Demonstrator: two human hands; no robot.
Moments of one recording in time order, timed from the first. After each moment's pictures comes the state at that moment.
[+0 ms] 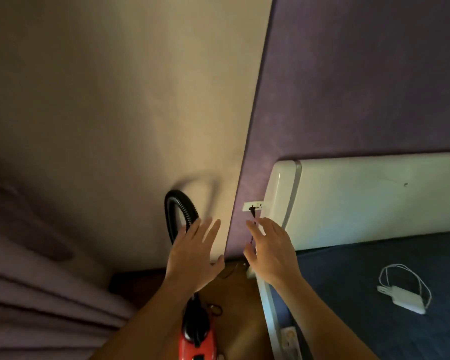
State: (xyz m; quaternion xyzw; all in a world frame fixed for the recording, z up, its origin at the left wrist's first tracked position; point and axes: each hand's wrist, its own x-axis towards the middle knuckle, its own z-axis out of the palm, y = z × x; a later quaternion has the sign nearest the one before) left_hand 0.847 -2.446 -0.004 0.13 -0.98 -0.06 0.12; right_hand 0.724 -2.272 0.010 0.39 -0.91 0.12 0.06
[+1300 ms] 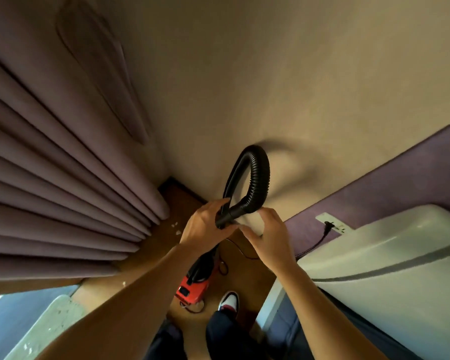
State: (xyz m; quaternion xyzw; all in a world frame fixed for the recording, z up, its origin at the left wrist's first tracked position) left_hand 0.836 -2.470 -0.132 0.49 -0.77 -0.37 0.15; right_hand 0.664 -2.393 -0.125 0.57 -0.73 0.30 -0.22
